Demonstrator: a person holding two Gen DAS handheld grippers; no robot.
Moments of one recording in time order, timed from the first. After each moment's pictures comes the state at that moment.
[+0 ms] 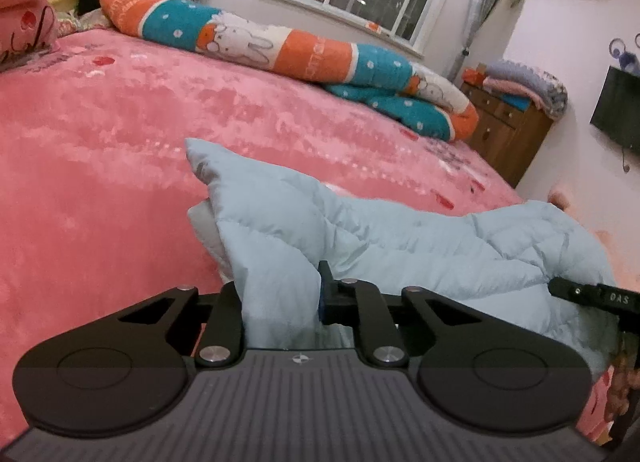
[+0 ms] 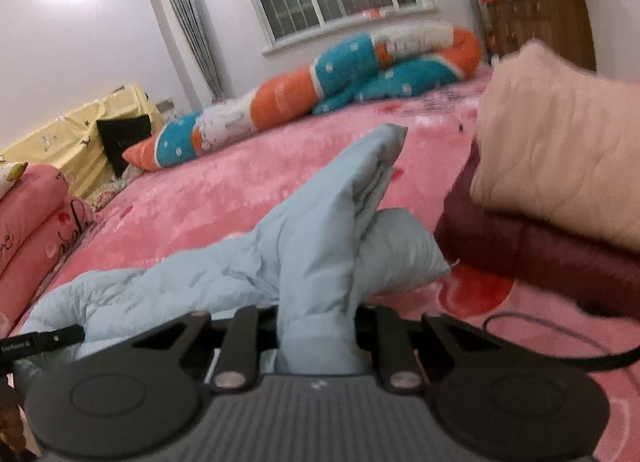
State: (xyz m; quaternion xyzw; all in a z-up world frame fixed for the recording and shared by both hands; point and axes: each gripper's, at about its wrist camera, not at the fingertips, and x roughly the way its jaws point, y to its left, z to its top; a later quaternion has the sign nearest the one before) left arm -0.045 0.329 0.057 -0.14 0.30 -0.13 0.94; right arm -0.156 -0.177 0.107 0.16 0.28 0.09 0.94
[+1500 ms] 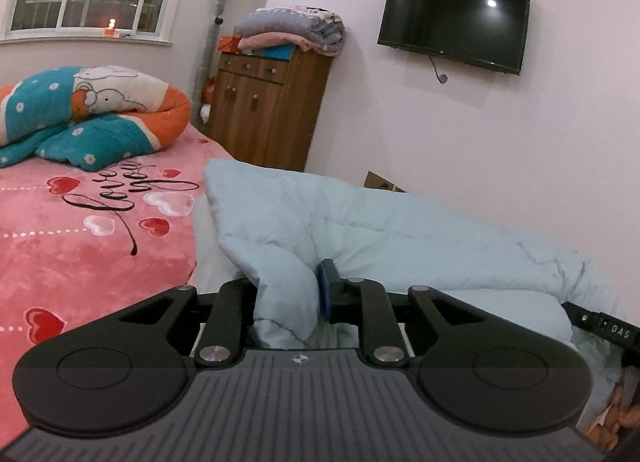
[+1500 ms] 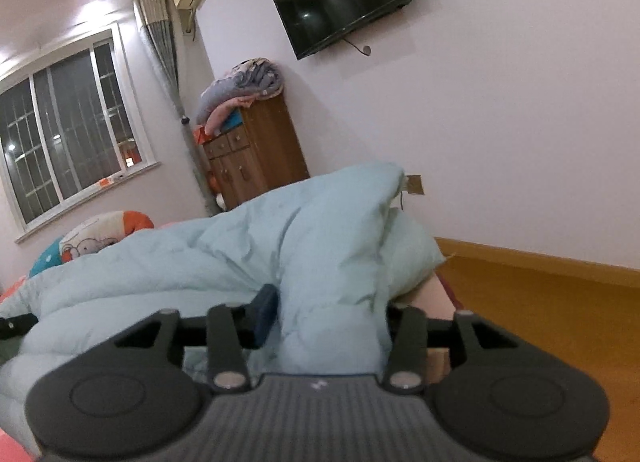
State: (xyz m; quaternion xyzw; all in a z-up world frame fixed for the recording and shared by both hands) left arm 0.101 -0.135 0.139 -0.01 0.23 -0.43 0.87; right arm -0.203 -0.506 0.131 0.22 0.13 -0.32 0.91
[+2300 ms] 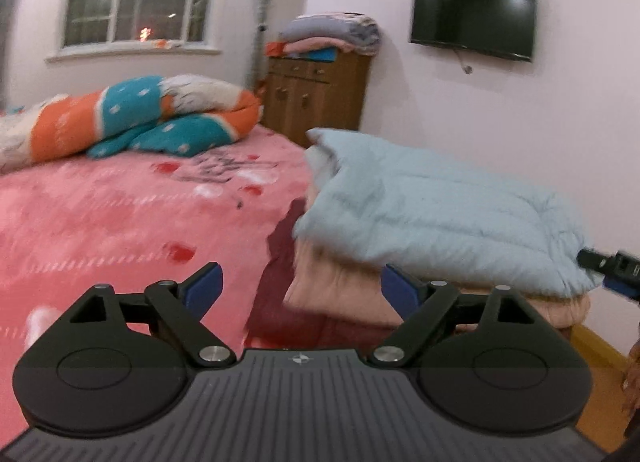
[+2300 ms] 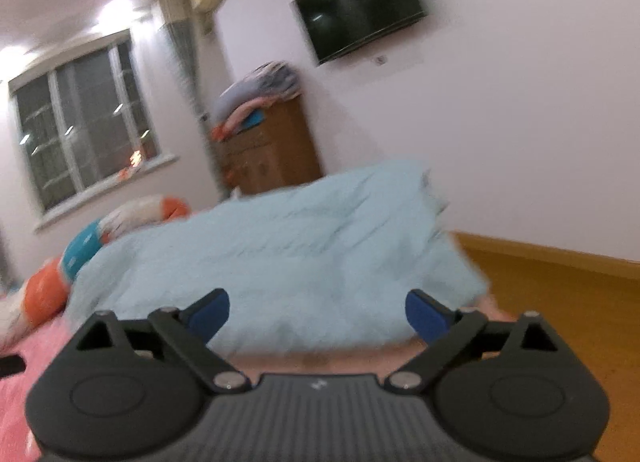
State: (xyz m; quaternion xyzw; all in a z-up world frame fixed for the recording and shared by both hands) left arm -0.018 0.024 0.154 0.02 0.24 -0.36 0.90; right arm -0.270 -0.377 0.160 0.21 0.14 -0.30 0.92
